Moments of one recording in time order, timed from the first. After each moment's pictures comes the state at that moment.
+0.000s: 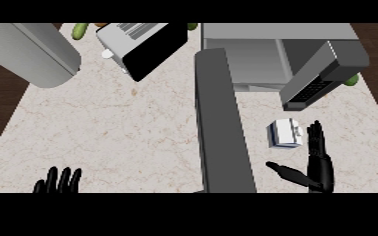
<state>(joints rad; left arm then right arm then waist) 0.69 0.08 -0.29 -2.02 0.20 0.00 -0.55 -0.13 -0.12 -0.27 -0.65 -0.04 -0.09 -0.96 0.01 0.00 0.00</state>
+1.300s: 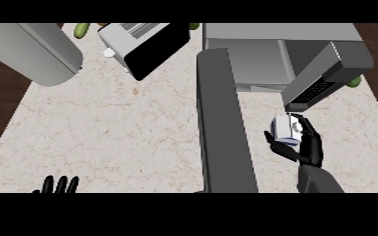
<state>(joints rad) 0.73 0.13 -0.31 -2.03 0.22 -0.01 -0.59 -0.39 -0.15 -0.33 -0.33 -0.03 -0.20 -1.04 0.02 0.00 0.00</state>
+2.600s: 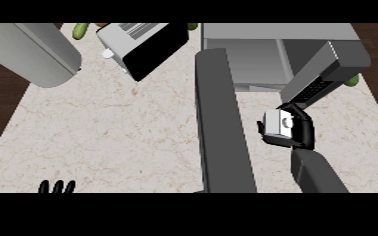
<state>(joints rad) 0.75 0.15 -0.30 -2.02 0.26 -0.04 -0.63 -0.47 -0.14 -0.30 -0.38 0.00 -0.10 -1.08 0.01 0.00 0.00</state>
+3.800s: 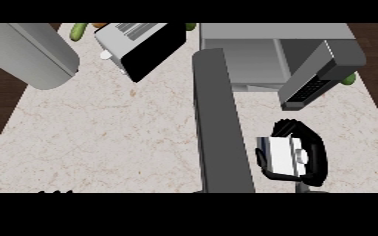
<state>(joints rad) 0.82 0.16 -0.34 -2.05 0.26 -0.02 -0.65 0.04 -0.02 0.00 -1.40 -0.11 0.01 -0.62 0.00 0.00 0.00</state>
